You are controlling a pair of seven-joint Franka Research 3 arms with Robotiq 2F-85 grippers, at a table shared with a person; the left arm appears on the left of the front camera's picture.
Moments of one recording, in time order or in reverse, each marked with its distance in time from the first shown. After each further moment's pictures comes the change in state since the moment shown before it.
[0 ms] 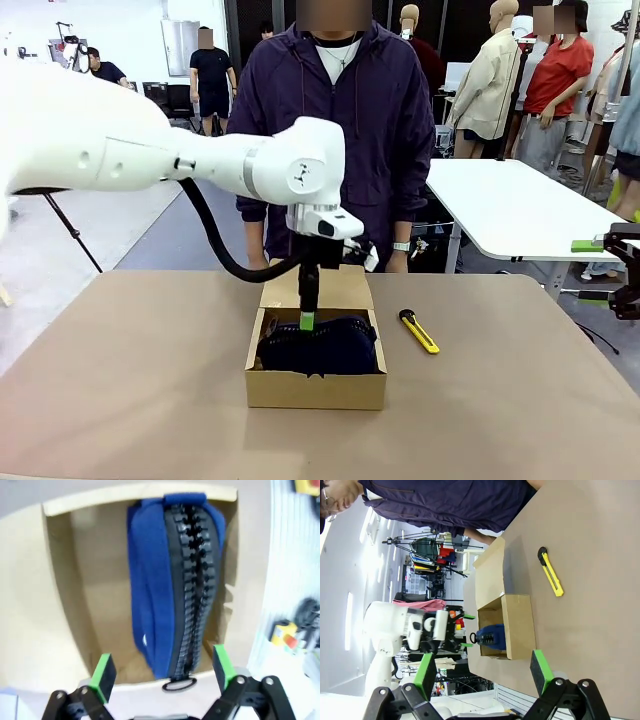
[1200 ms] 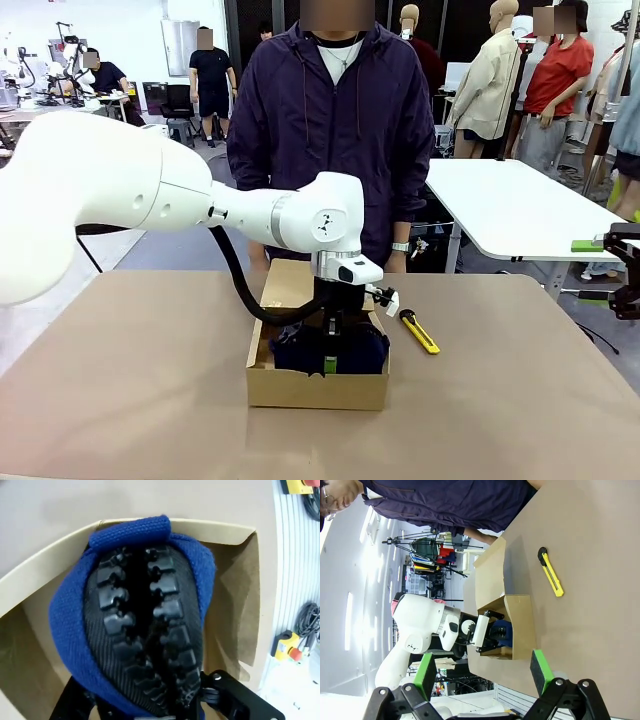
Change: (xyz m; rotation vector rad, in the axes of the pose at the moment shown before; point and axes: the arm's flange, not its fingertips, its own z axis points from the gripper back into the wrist) left arm 0.052 0.011 -0.104 -0.148 -0.028 -0.118; right arm 0.000 0.000 0.000 0.000 0.000 0.000
